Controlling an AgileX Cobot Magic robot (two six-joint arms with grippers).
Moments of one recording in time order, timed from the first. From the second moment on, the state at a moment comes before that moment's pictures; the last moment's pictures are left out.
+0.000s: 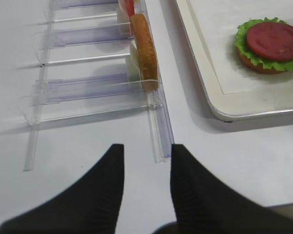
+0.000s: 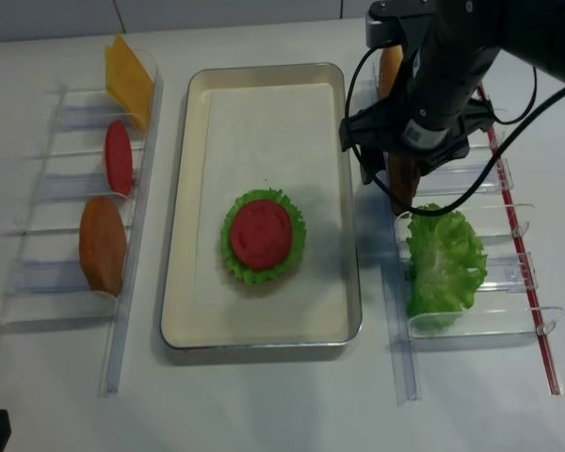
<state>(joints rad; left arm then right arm) -0.11 -0.02 -0.49 0.03 1.18 -0.02 0.44 1.69 -1.30 0.10 1.01 0.26</state>
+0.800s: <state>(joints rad) -0.11 -0.02 -0.49 0.03 1.18 -0.02 0.44 1.71 -1.30 0.09 1.00 0.27</state>
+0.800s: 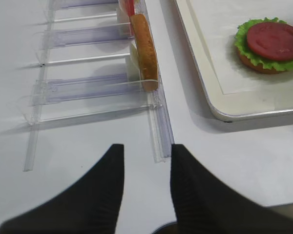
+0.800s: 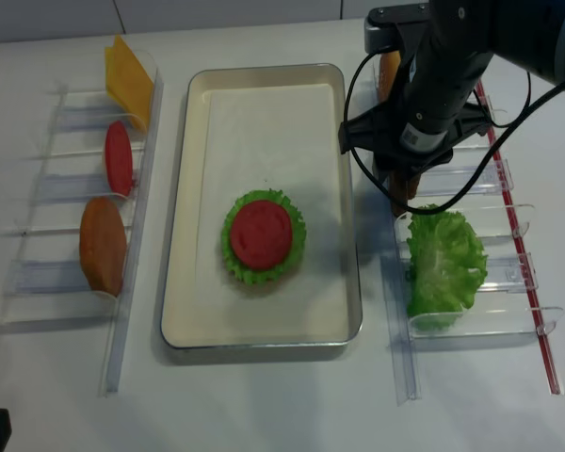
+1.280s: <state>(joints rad) -0.11 -0.02 -0.49 0.03 1.18 -0.02 0.44 1.74 -1.30 0.02 0.99 0.28</state>
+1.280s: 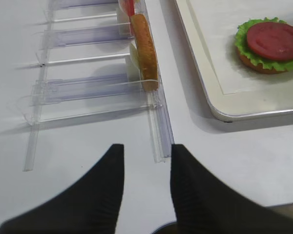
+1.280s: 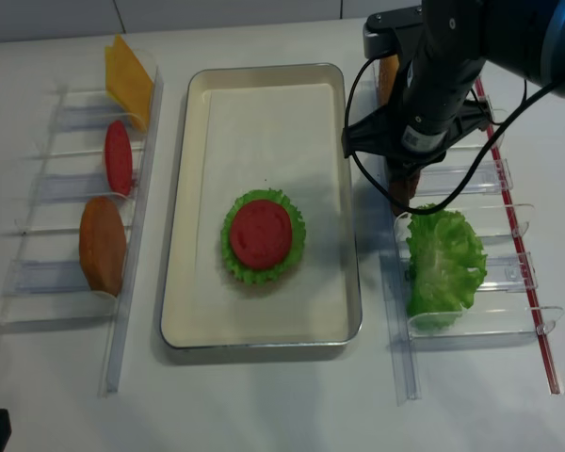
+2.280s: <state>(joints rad) -0.11 -0.02 -0.49 0.03 1.18 -0.02 0.44 1.59 -1.32 0.01 1.05 0.28</state>
